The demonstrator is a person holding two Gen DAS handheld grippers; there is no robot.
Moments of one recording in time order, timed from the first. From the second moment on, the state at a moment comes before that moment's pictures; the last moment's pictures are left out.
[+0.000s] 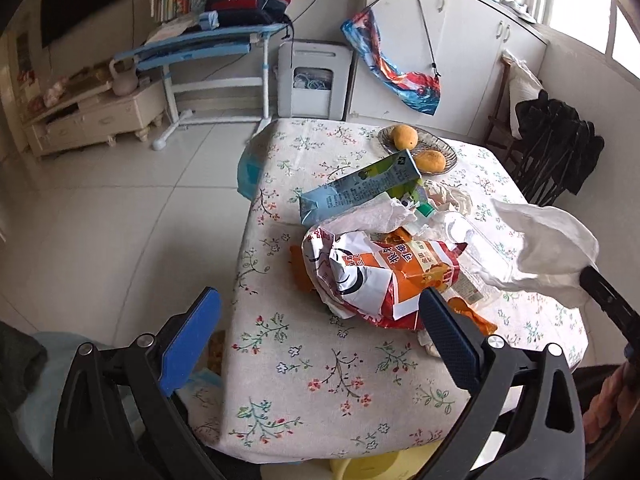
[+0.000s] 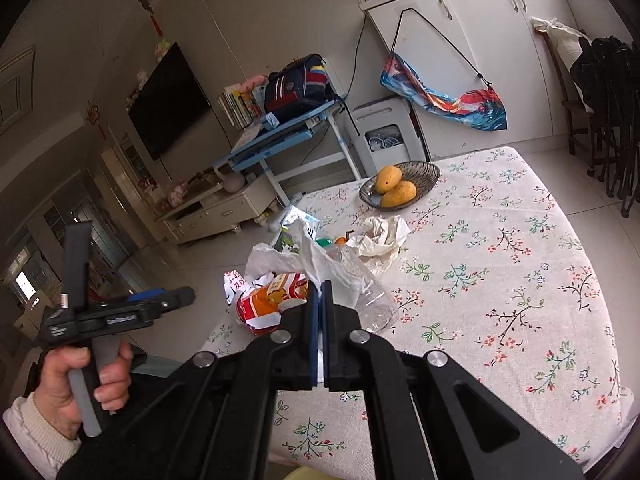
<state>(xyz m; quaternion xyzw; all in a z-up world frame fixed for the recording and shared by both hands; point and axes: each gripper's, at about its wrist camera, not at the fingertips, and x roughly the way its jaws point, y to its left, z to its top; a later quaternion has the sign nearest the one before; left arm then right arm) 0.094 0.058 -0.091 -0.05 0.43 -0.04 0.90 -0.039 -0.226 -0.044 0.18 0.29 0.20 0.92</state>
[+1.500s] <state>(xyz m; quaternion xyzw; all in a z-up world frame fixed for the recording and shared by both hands) 0.001 0.068 -0.018 -0.08 0.33 -0.08 0.94 -0.145 -0.157 -0.113 0.05 0.49 0.30 0.82</state>
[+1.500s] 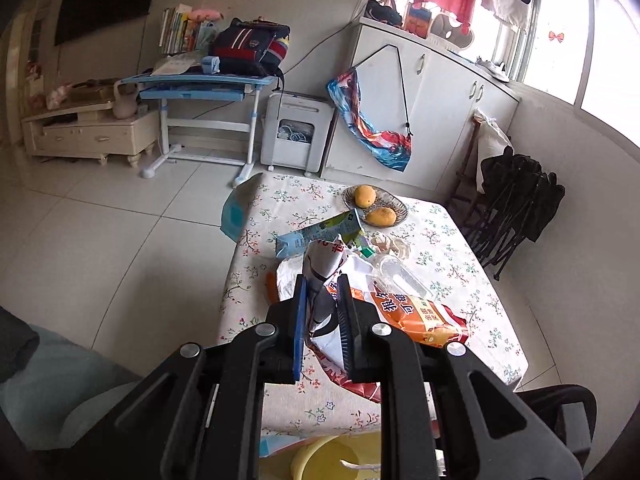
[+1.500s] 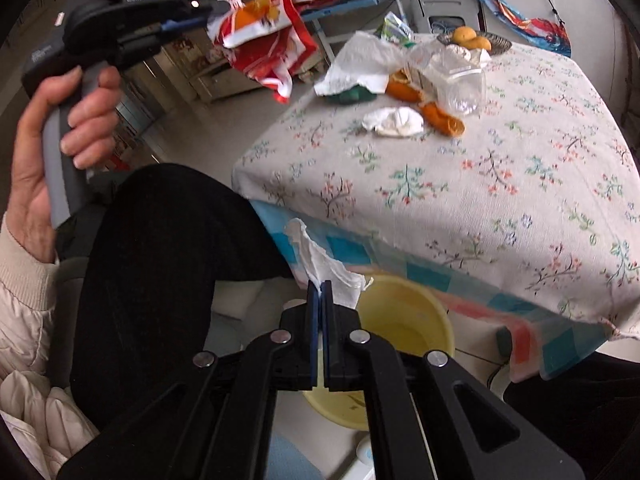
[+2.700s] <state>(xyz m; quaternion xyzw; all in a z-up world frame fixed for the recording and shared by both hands) -0.099 -0.030 -0.139 0.09 0.45 -0.17 0.87 -0.171 -0.239 -0.063 0.13 0.29 0.11 0.94</state>
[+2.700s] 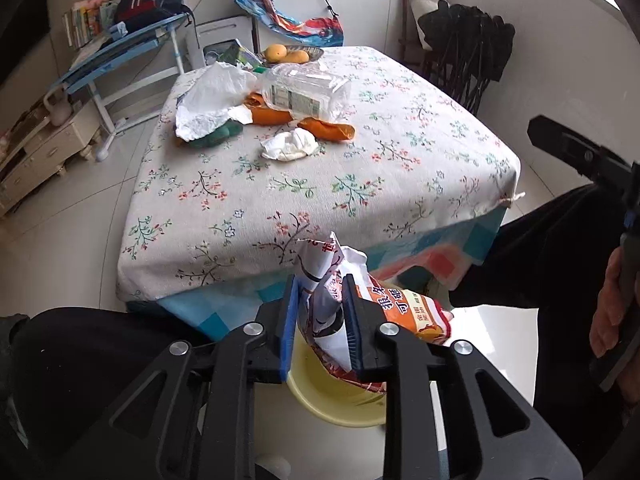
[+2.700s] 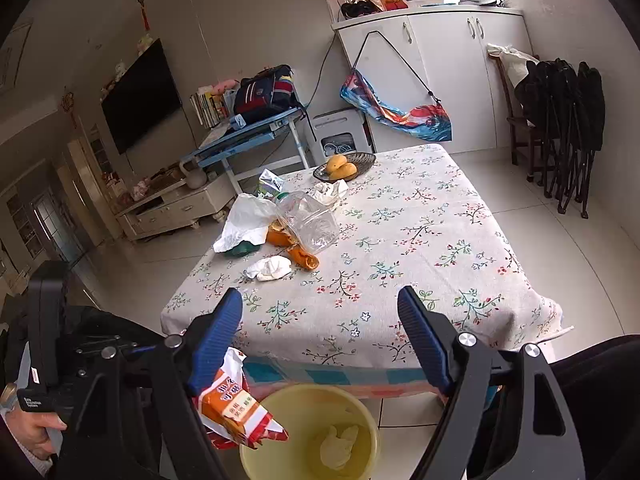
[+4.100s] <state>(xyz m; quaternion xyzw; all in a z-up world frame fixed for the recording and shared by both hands) -0.118 0.004 -0.069 0.06 0.29 -0.08 0.95 -0.180 -0.206 -0.061 0.05 0.27 0.12 0.96</state>
